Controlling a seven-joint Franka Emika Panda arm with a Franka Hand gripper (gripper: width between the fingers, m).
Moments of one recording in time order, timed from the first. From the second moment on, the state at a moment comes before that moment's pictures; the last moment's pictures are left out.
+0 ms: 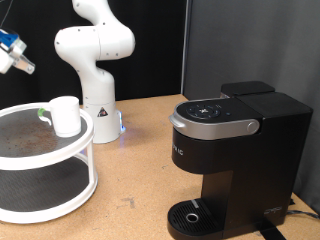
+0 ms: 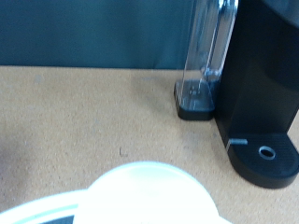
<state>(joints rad) 0.03 -0.53 -0.95 -2.43 0.26 1.57 -1.51</state>
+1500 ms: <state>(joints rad) 0.09 -0.33 -1.01 -2.57 0.32 1.84 -1.68</state>
